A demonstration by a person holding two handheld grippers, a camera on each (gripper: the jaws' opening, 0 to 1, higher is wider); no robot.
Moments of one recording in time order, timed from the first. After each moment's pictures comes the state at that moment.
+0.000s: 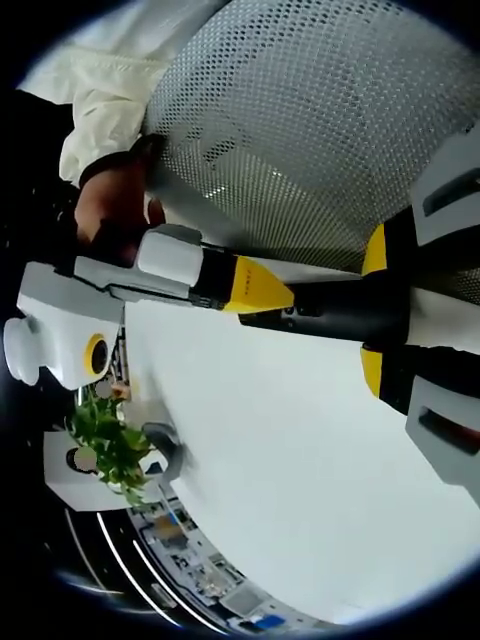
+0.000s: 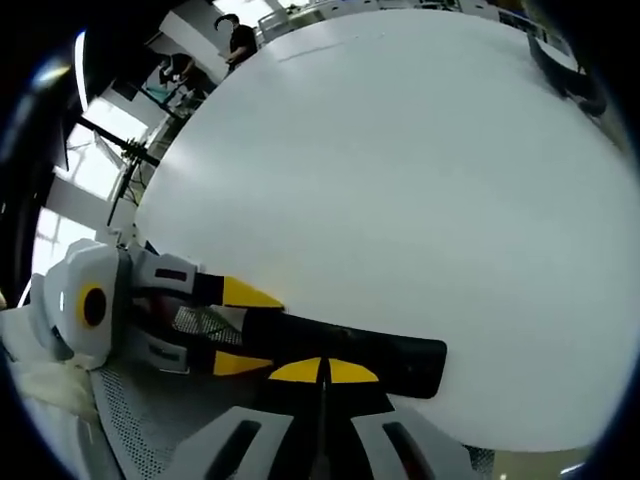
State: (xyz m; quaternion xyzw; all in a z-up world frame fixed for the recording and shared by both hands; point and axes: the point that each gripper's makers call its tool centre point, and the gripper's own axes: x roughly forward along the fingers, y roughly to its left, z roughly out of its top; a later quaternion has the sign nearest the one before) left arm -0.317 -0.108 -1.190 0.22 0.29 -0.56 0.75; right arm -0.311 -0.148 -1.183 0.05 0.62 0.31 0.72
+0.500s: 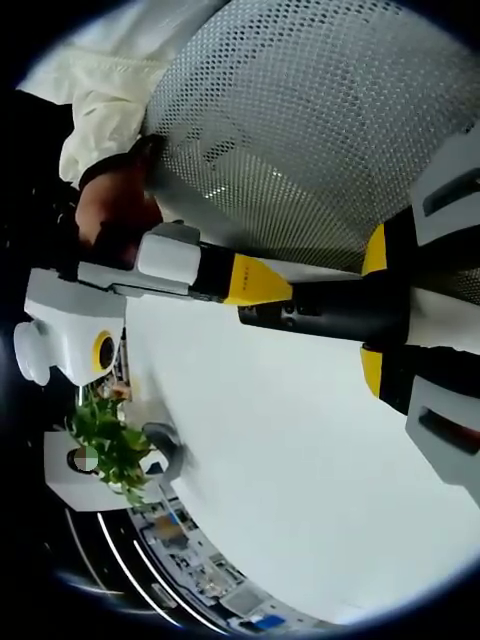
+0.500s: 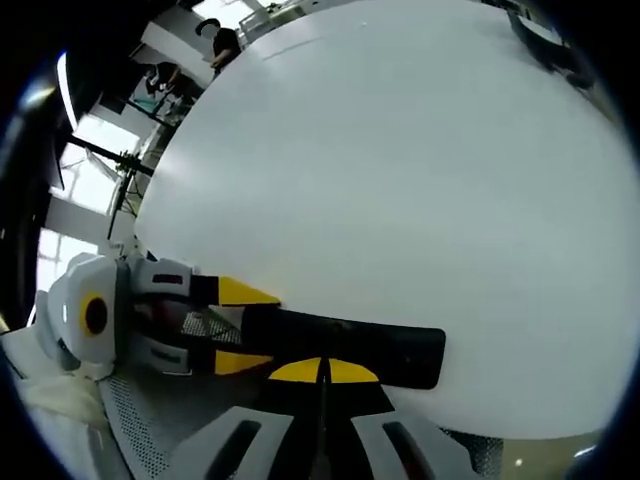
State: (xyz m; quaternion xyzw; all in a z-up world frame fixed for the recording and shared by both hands) left arm -0.317 -0.108 -1.190 0.22 0.29 -0.56 0.75; right arm -0.313 -0.150 -1.184 0.07 0.63 0.30 0.71
